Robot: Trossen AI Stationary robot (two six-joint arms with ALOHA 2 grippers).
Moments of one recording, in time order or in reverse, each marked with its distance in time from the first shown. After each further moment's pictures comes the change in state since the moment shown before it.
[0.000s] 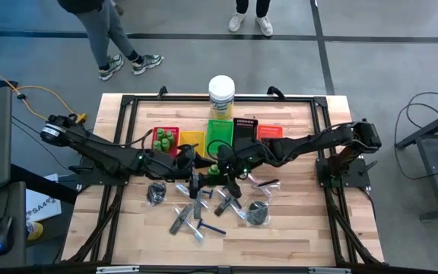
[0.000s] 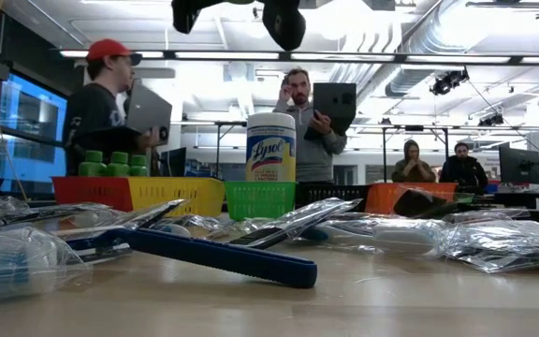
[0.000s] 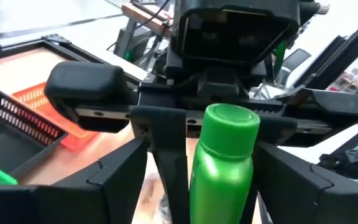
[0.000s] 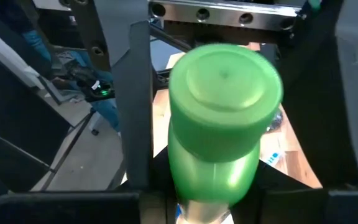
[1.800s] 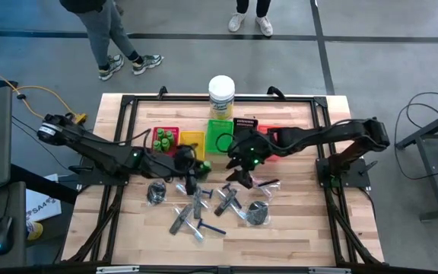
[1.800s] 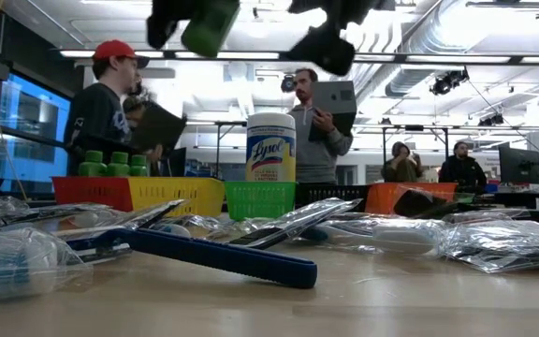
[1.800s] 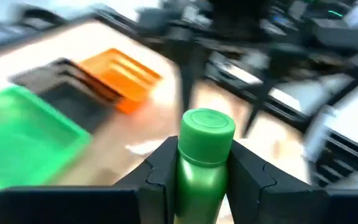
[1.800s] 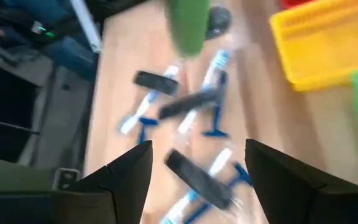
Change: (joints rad) left arm -0.001 -0.072 -0.001 -0.300 -0.110 -0.060; right arm -0.069 -0.114 0.002 -0.483 -0.004 0.040
